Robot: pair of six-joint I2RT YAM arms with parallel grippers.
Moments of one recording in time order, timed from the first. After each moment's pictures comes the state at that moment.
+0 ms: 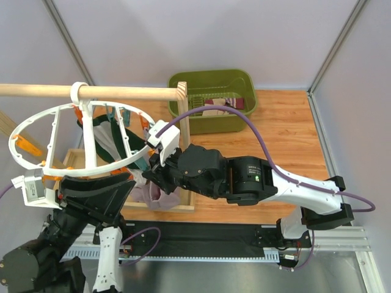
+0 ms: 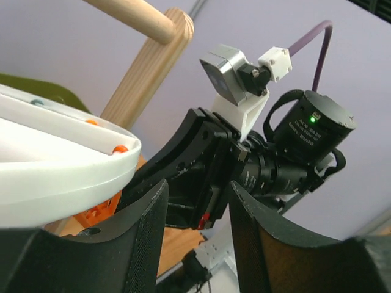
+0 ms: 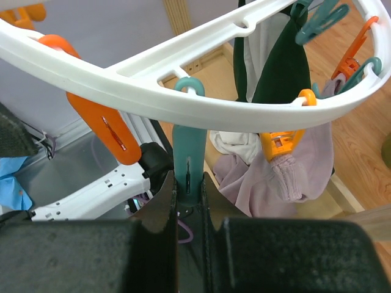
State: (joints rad) left arm 0.24 0.36 1.49 -0.63 0.83 -1.06; right arm 1.53 1.60 2.06 -0.76 0.41 0.30
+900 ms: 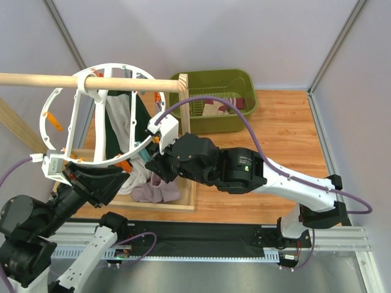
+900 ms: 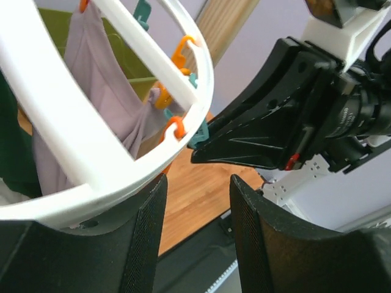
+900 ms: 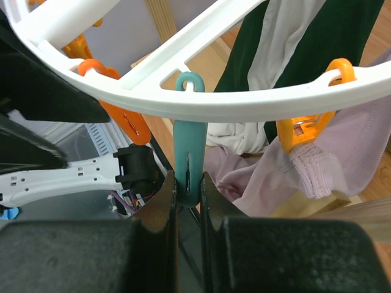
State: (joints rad) left arm -0.36 0.42 1.38 -0.90 0.36 -0.57; right arm 1.43 1.61 2.01 -0.76 0.34 0.32
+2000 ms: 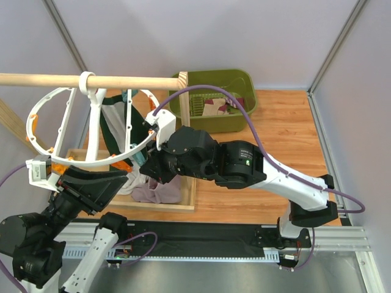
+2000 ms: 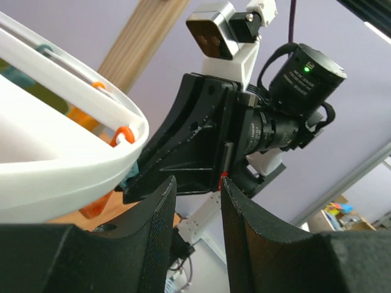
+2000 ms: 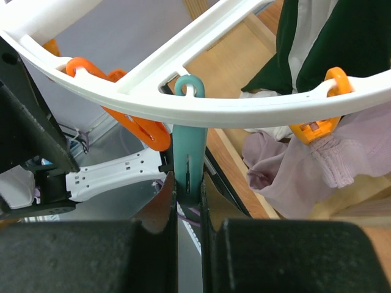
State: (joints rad) left arm -0.31 0.26 1.15 -0.48 0.50 -0.98; right arm 1.42 1.70 2.22 -0.91 0.24 0.48
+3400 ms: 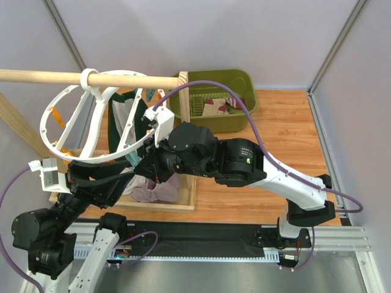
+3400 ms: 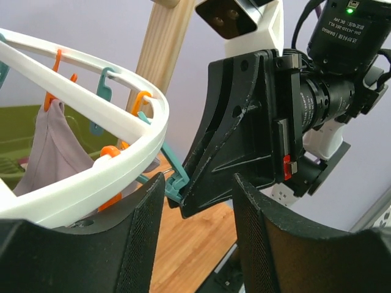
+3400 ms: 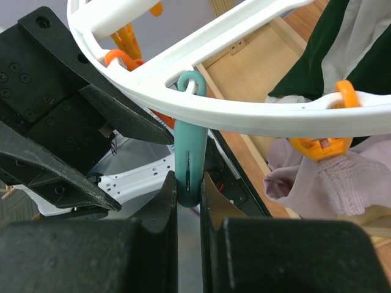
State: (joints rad) left arm -0.22 0.25 1.04 -0.32 0.56 -0.70; right arm 1.42 1.73 2.30 -0.91 0.17 0.54
